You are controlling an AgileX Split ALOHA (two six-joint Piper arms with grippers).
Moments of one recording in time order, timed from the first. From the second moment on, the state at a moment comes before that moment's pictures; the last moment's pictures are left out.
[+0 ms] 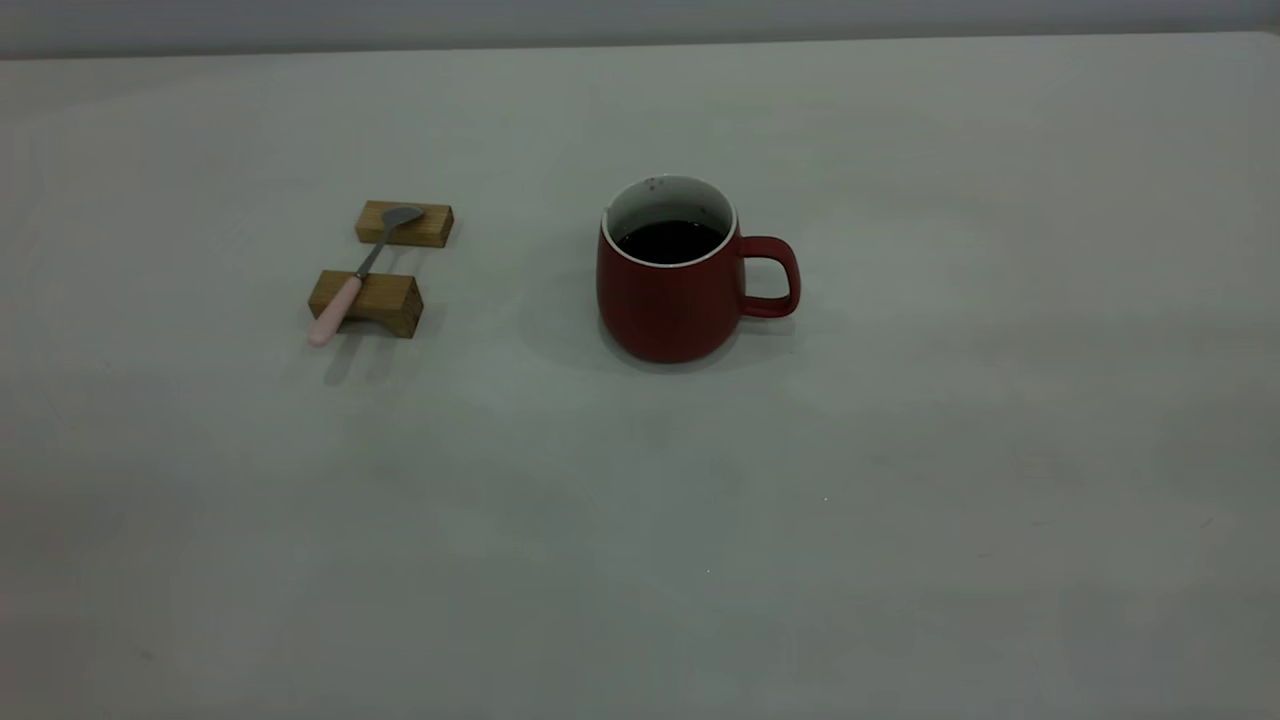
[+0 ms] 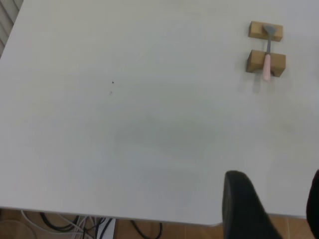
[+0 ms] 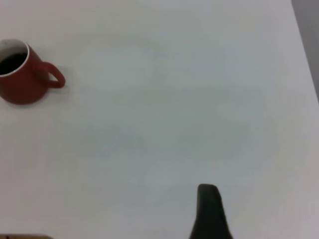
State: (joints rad) left arm 0.02 -0.02 -0.49 0.06 1.13 -0.08; right arm 0.01 0.03 -0.49 0.01 1.15 -0.01
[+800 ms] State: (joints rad) left arm 0.02 -0.02 -0.49 0.06 1.13 -0.08; right arm 0.01 0.02 -0.49 0.01 1.16 0.00
